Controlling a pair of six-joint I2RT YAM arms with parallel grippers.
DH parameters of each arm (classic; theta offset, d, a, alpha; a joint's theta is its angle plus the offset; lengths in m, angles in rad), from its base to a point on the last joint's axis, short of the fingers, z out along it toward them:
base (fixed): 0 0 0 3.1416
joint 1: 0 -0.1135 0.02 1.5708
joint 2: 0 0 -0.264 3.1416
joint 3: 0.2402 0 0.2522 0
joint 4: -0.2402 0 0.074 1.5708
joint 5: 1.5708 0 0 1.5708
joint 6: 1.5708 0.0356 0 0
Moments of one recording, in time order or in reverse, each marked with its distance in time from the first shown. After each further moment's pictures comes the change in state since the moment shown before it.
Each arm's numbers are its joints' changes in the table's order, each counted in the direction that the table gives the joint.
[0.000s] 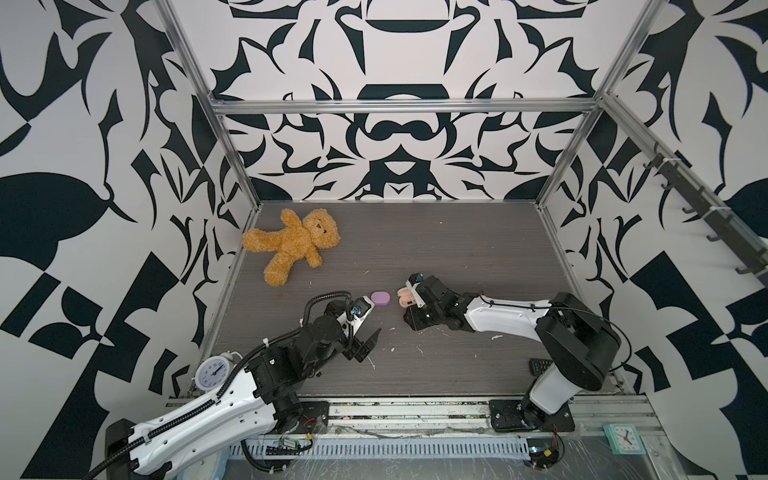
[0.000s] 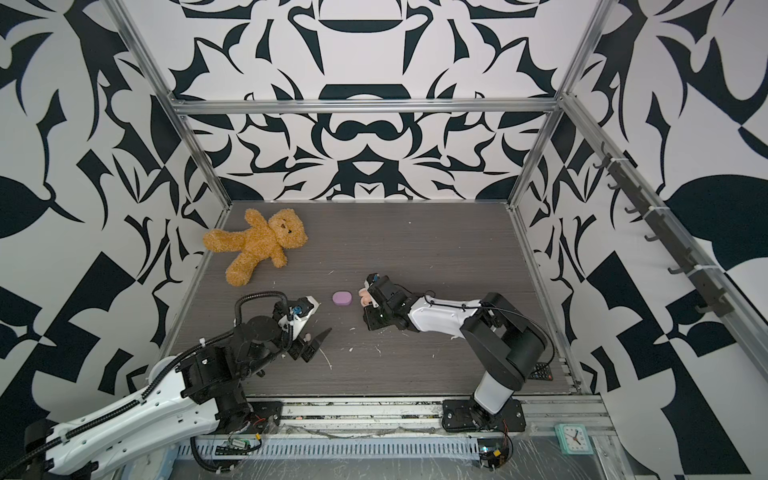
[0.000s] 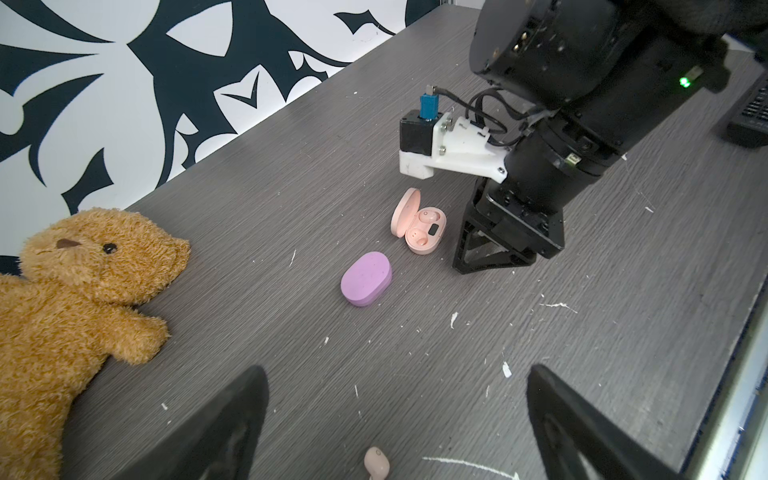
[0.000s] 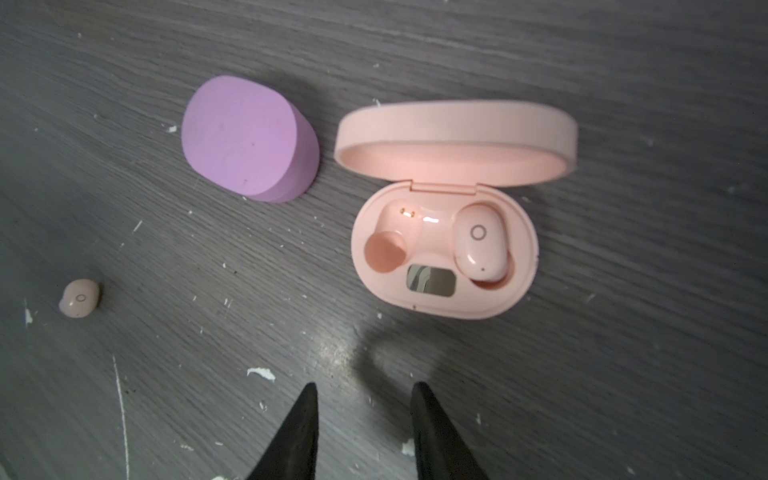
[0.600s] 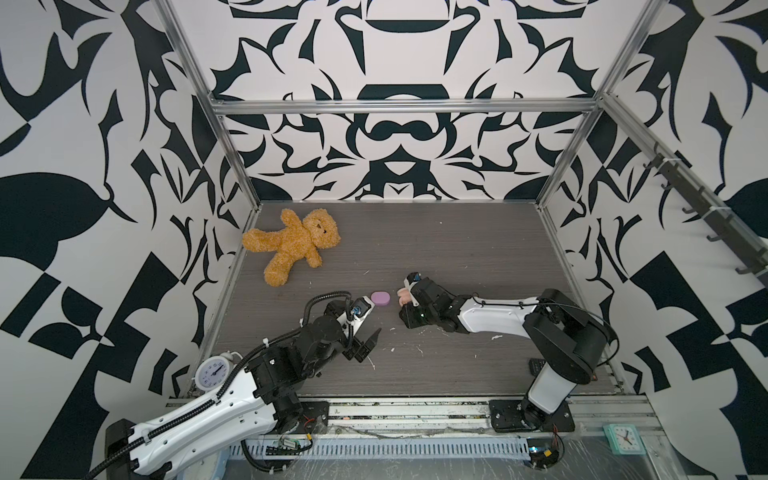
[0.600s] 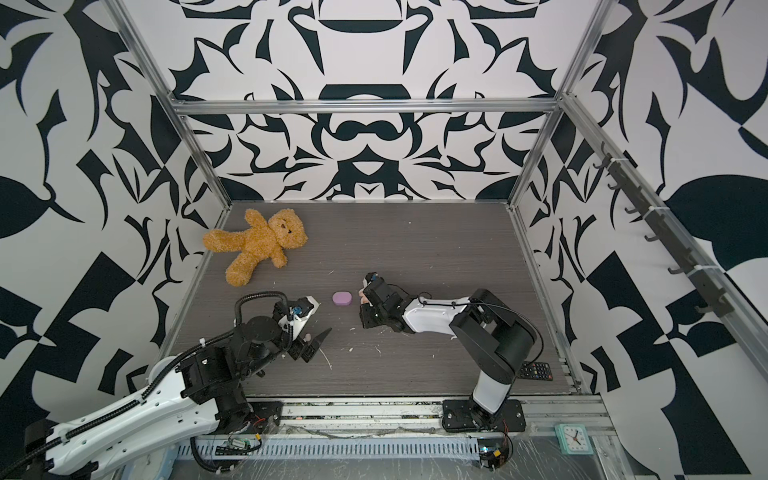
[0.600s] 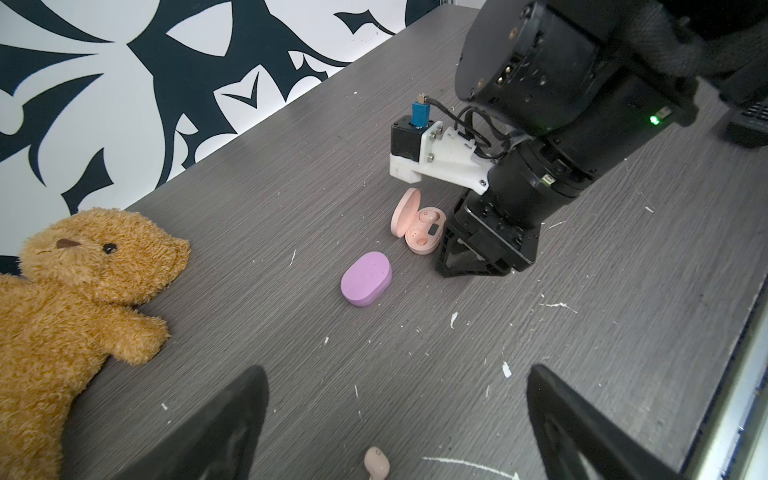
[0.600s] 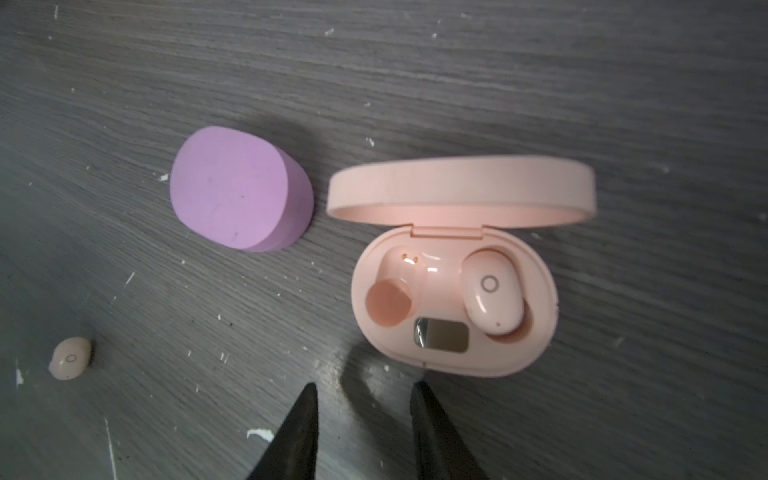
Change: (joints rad) left arm 0.000 0.000 0.000 0.000 0.000 0.000; right arm -0.034 0.063 0.010 0.104 0.058 0.078
